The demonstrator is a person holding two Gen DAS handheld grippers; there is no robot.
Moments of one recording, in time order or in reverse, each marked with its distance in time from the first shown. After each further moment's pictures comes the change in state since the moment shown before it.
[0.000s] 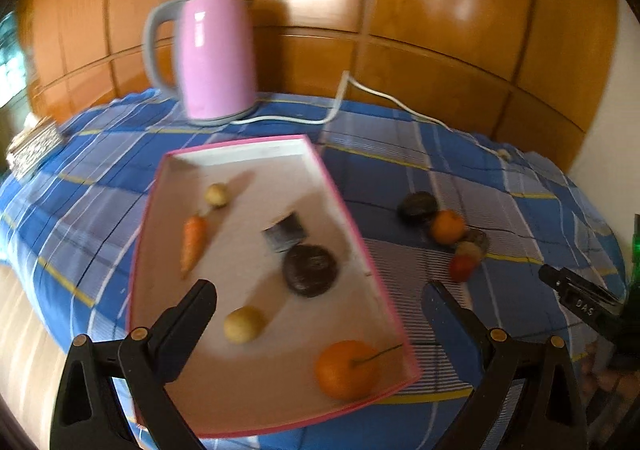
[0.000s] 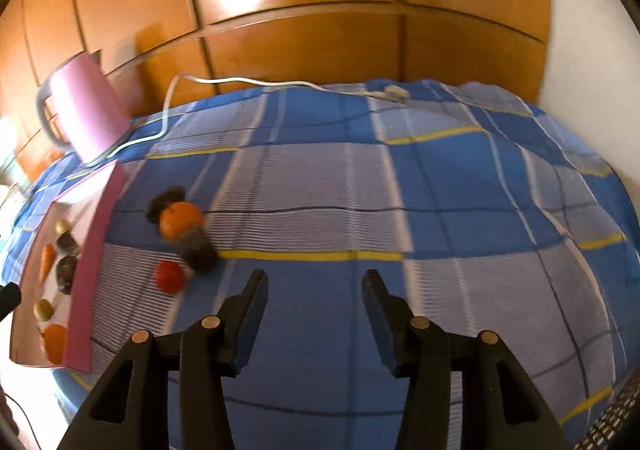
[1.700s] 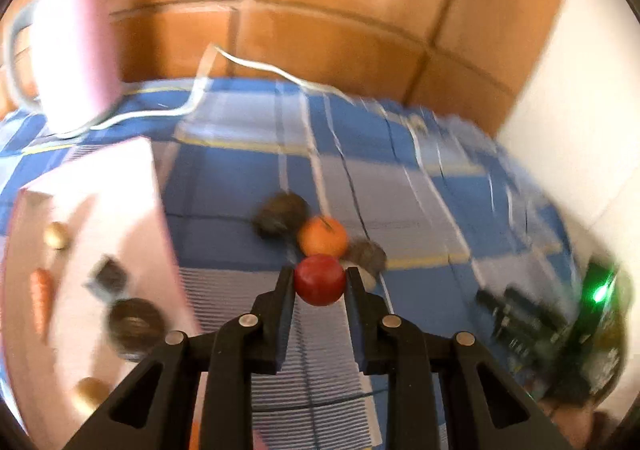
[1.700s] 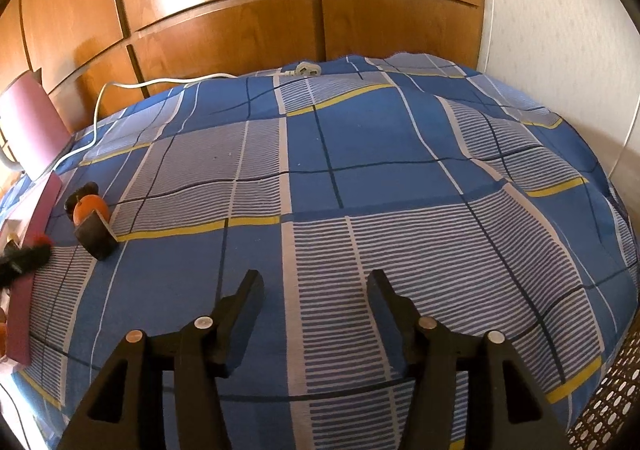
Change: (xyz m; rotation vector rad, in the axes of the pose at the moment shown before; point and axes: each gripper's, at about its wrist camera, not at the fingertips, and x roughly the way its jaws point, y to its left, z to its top) left arm 0.052 -0.066 0.037 0.060 0.090 -0.297; right arm 0.008 -0.057 -0.026 0.105 0.004 -0.142
